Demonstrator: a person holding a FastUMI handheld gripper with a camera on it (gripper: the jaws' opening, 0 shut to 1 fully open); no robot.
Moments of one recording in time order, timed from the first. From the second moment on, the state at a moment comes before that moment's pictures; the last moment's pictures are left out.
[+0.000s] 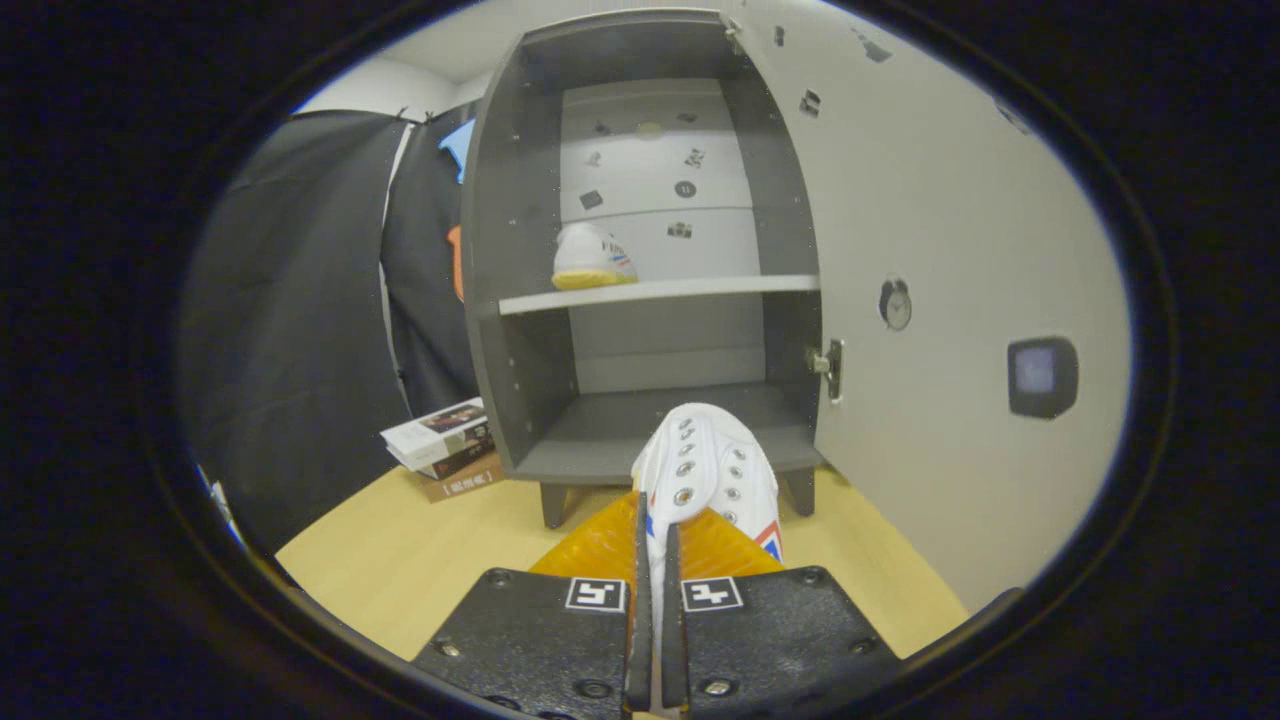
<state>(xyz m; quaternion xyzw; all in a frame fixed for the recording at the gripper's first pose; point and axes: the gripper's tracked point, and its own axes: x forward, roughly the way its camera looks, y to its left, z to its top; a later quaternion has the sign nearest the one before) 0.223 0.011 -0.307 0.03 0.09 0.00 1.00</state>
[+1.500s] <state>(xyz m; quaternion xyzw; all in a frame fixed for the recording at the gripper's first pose) 0.392 -0.009 -0.007 -0.02 0.04 -0.02 1.00</state>
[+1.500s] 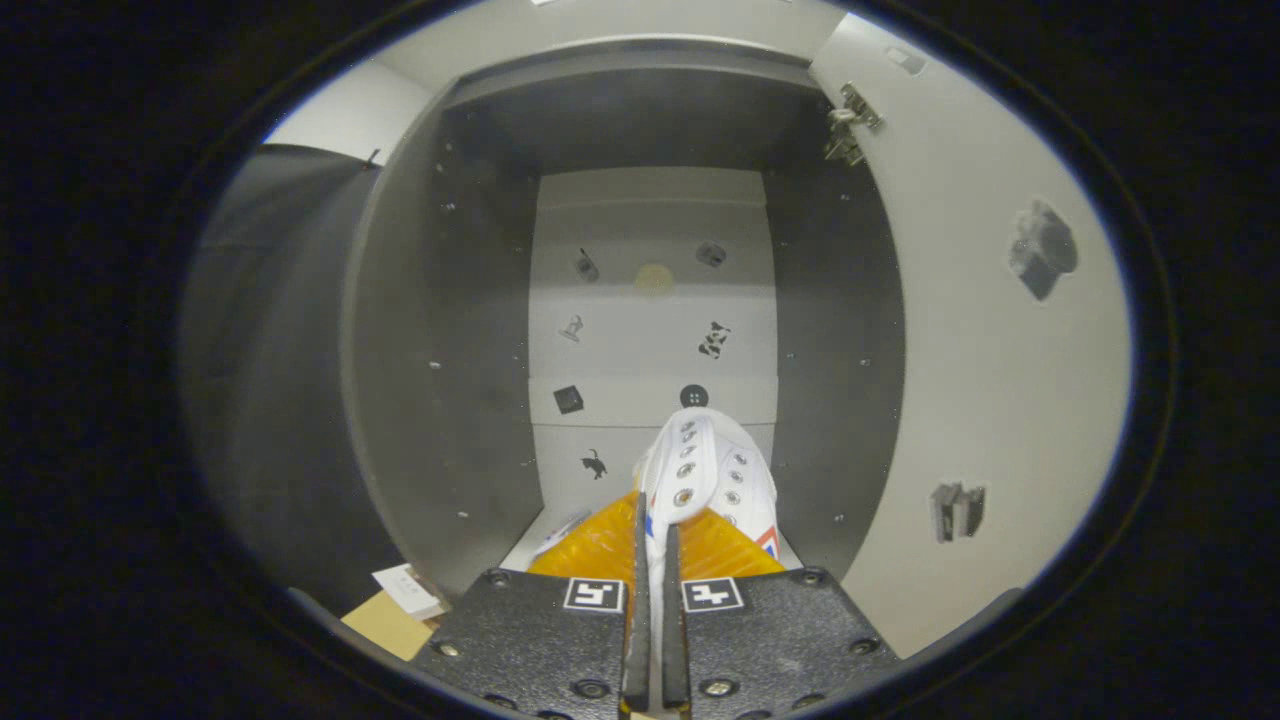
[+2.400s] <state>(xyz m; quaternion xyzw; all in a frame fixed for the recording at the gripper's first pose) 0.544 -0.048 -0.124 -0.09 0.14 -0.04 0.99</state>
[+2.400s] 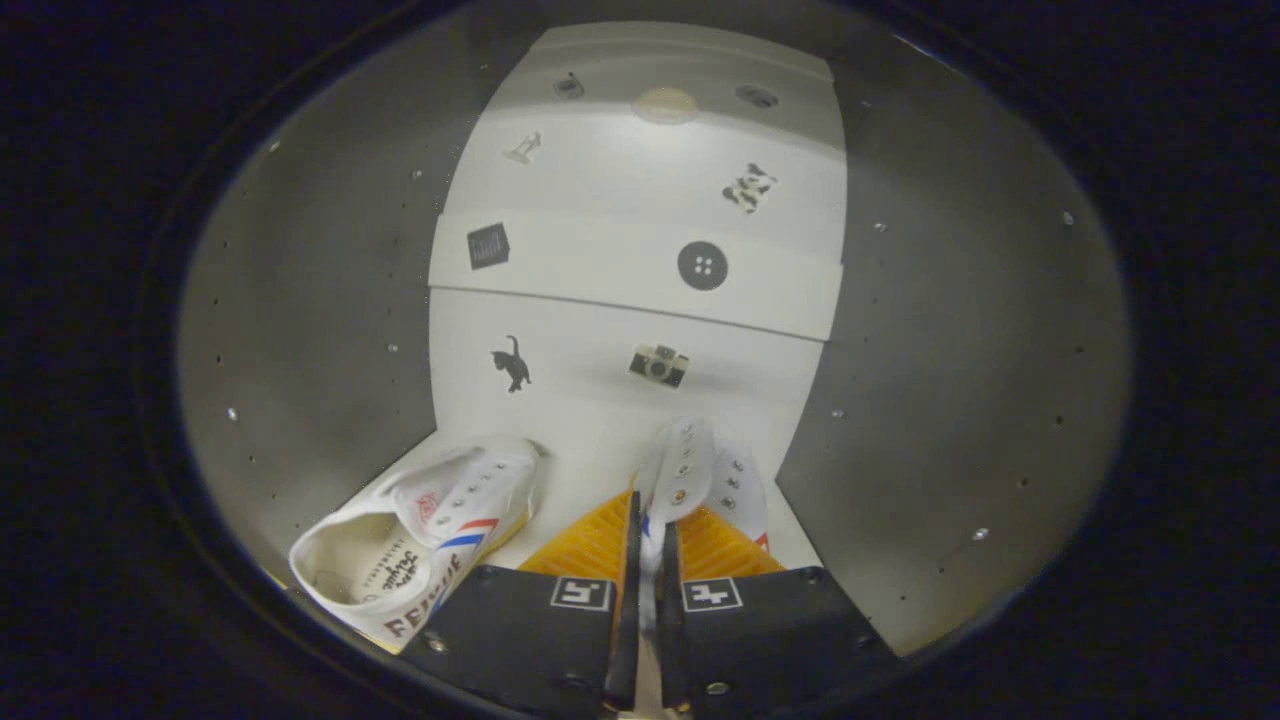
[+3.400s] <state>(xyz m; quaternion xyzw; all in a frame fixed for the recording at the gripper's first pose) 0.370 0.015 -0.065 -0.01 0.07 -0.02 1.00</state>
